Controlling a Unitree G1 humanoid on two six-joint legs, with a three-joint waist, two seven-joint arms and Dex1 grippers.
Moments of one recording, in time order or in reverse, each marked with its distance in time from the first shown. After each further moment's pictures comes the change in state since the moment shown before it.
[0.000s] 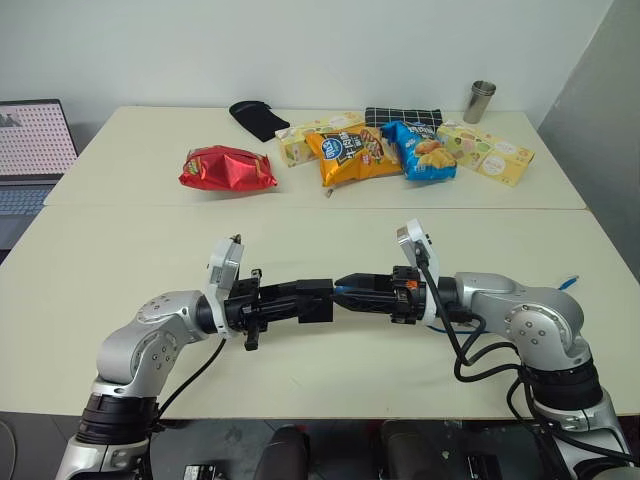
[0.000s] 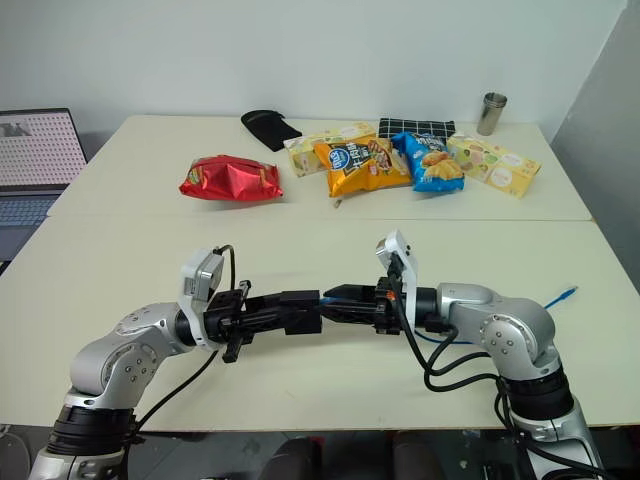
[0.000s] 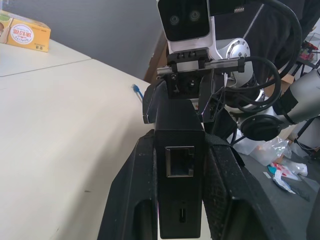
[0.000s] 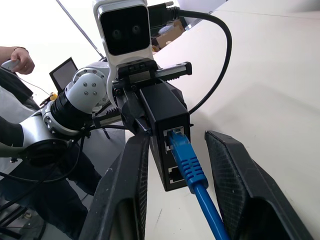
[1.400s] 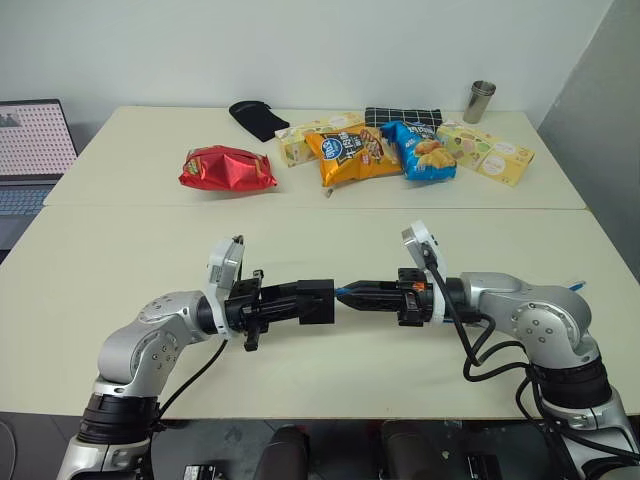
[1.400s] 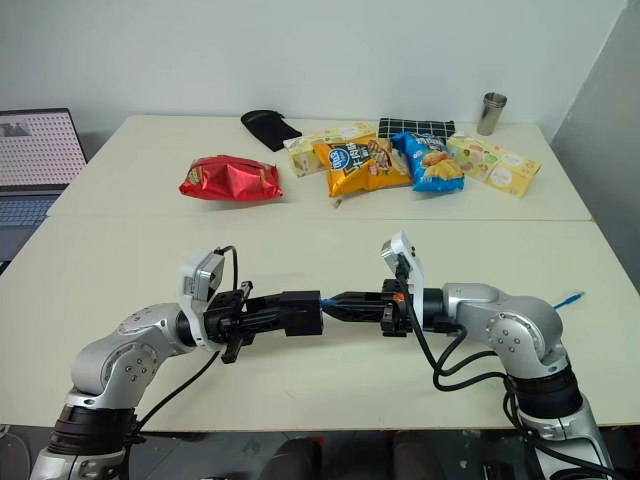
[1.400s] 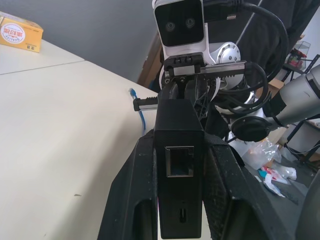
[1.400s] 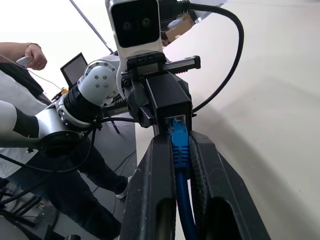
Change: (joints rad) left arm 0.008 0.003 0.001 -0.002 -0.026 0.024 -0.011; right arm -0.008 -0.040 -0.002 0.021 0.040 0.023 0.054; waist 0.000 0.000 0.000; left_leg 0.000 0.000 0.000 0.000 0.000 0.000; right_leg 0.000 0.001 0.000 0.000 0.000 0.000
